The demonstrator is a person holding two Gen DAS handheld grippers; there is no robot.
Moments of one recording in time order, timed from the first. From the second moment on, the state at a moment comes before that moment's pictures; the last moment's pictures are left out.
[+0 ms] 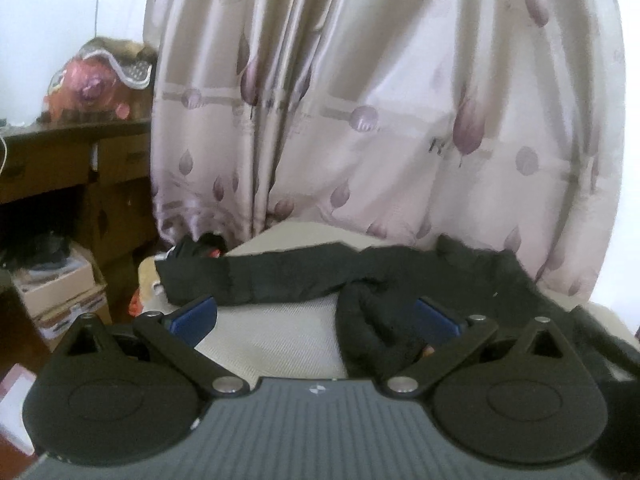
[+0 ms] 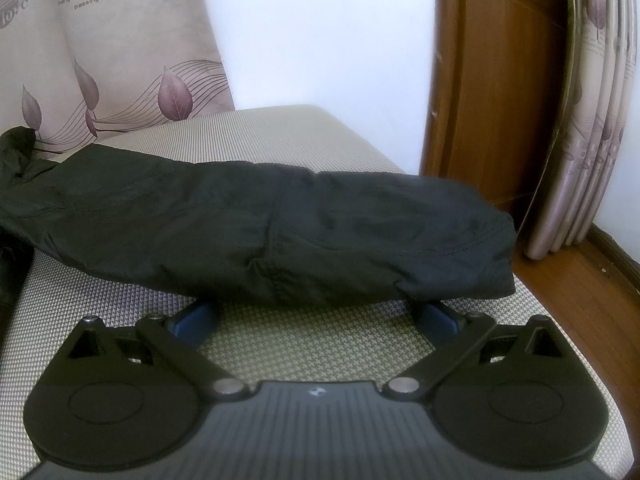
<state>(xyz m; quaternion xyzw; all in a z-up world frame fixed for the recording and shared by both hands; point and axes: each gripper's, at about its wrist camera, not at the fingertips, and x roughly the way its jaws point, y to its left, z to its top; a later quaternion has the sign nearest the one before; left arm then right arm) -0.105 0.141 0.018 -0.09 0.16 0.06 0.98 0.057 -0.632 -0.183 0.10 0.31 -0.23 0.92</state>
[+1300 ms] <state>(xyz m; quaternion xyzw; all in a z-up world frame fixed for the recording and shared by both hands) -0.106 0.112 0.032 -0.06 0.12 0.04 0.99 0.058 -0.632 -0.184 0.10 0.31 -0.23 0.92</state>
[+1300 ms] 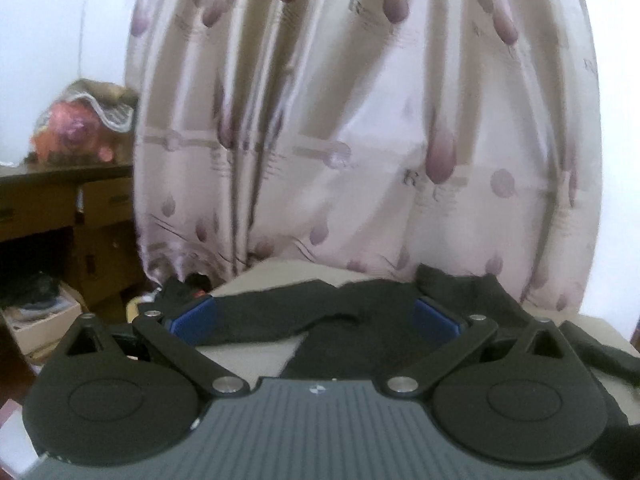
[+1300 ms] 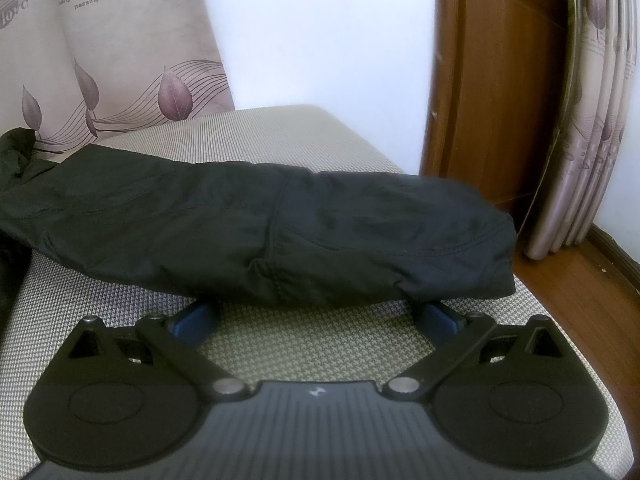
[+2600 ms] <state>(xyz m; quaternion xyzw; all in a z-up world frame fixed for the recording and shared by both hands) -0.011 -0.032 -0.033 0.02 0.23 -0.04 0.97 -0.092 -0.450 -0.075 0.10 0.15 -0.12 0.98</state>
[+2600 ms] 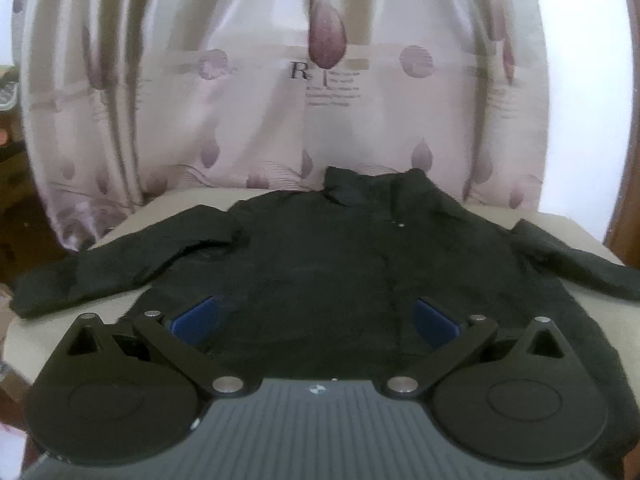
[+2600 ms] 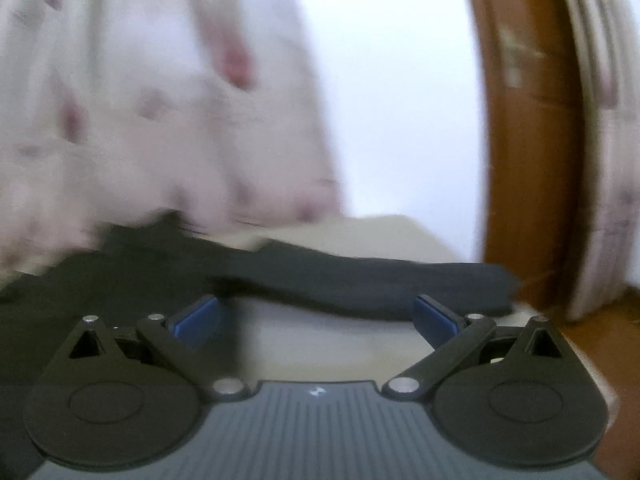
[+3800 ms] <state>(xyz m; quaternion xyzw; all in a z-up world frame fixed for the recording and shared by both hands) -0.010 0.005 -0.032 -0.01 0.25 -0.03 0.97 -0.013 -0.304 -0.072 0.03 0.30 -0.07 0.95</state>
